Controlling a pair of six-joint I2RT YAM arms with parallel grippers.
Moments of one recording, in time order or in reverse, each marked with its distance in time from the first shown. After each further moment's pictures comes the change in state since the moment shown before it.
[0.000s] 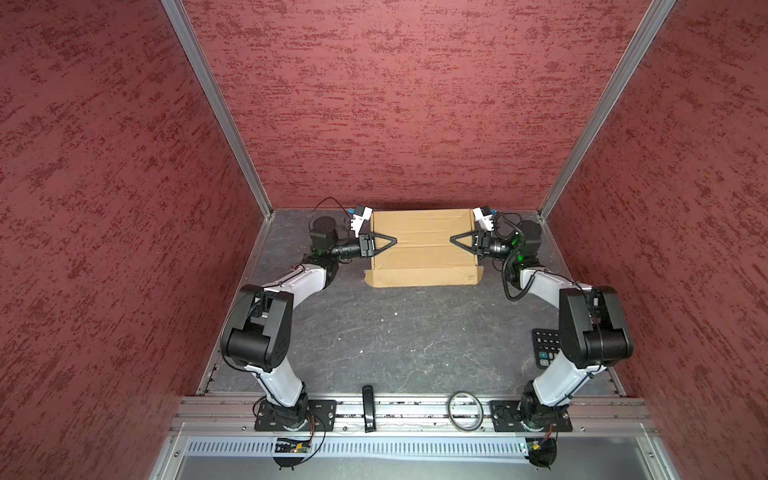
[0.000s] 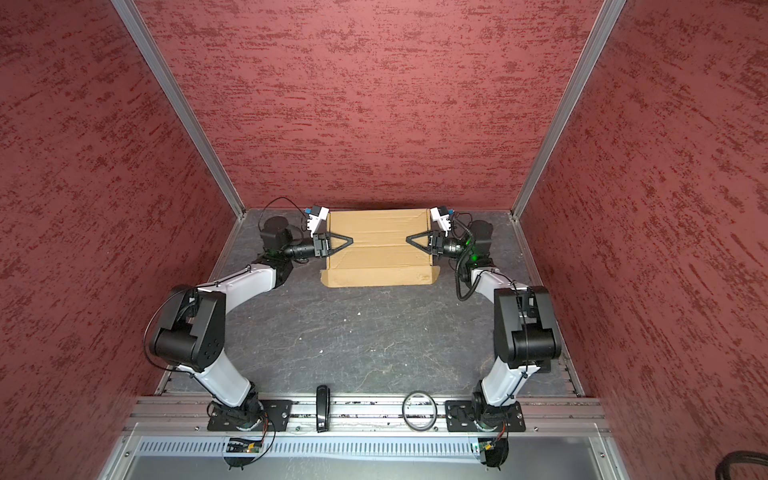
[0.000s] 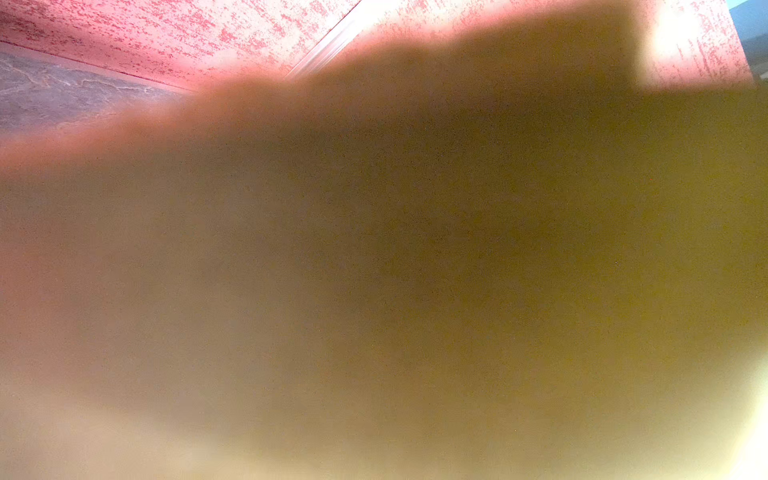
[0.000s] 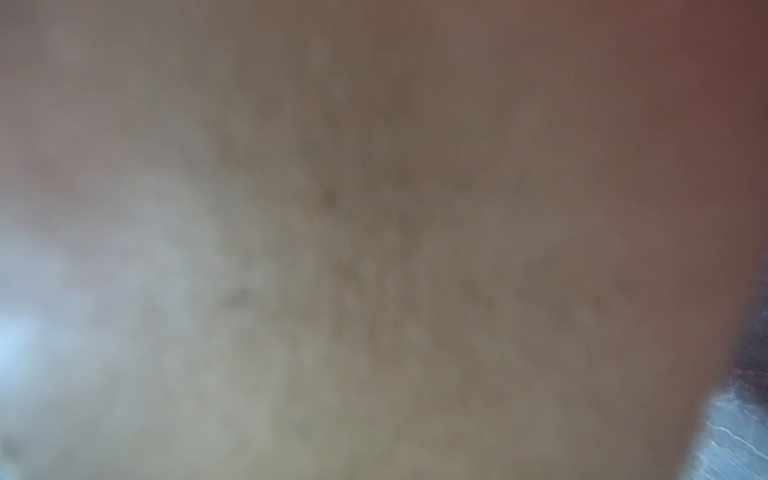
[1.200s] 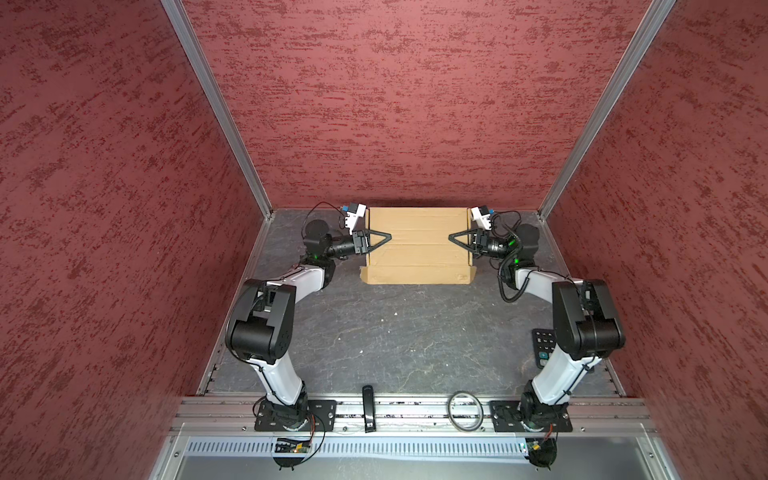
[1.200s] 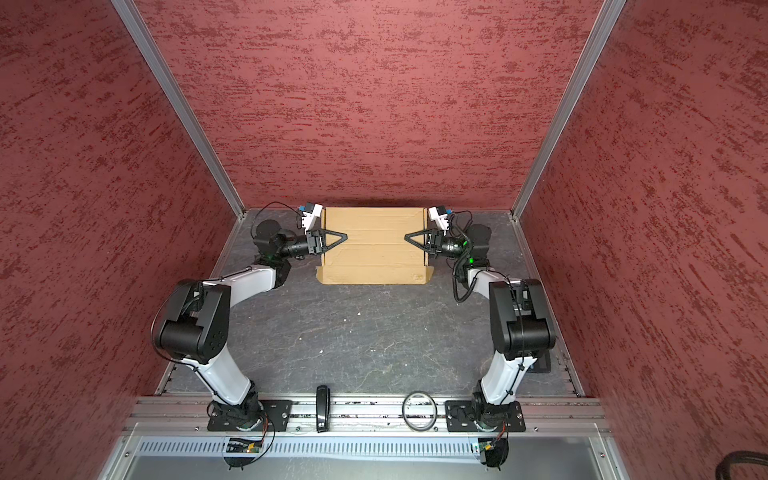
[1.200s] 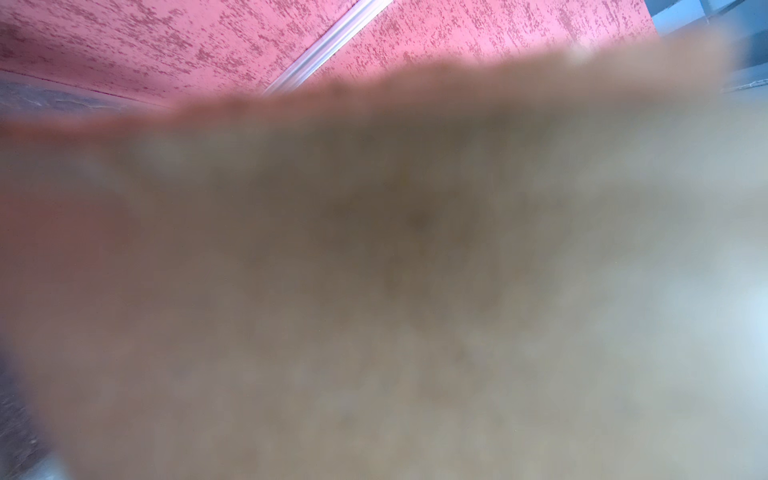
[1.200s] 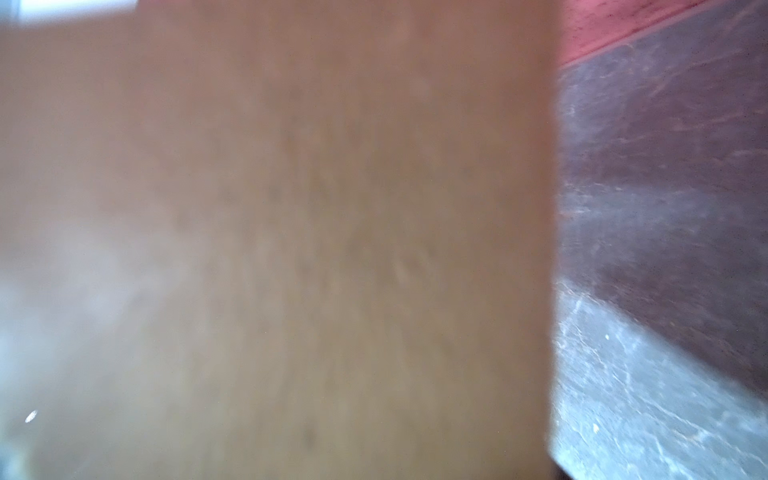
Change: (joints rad) left arm 0.056 0.053 -0.021 0.298 0.049 -0.213; right arm -0.003 0.035 0.001 0.091 0.026 0.061
